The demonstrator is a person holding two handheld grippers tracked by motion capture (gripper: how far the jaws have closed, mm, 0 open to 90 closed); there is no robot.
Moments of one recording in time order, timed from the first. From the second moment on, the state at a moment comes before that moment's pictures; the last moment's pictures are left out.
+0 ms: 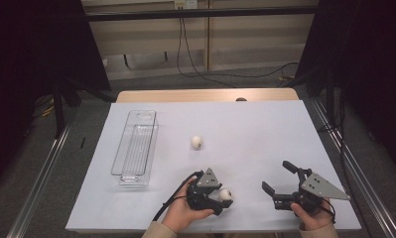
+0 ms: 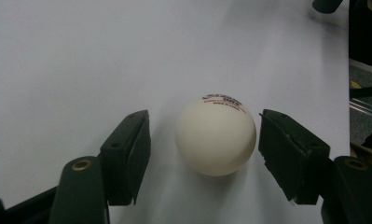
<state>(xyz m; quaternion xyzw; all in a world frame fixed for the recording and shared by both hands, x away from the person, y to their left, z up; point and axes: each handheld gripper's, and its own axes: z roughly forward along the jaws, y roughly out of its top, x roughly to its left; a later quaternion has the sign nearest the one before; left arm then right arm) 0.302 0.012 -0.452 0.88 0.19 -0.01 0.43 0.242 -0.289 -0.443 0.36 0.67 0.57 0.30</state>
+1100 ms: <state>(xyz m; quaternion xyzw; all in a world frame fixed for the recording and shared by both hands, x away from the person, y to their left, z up) 0.304 0.005 -0.455 0.89 0.19 -0.01 0.41 0.242 -0.289 -0.443 0.36 0.67 0.57 0.30</state>
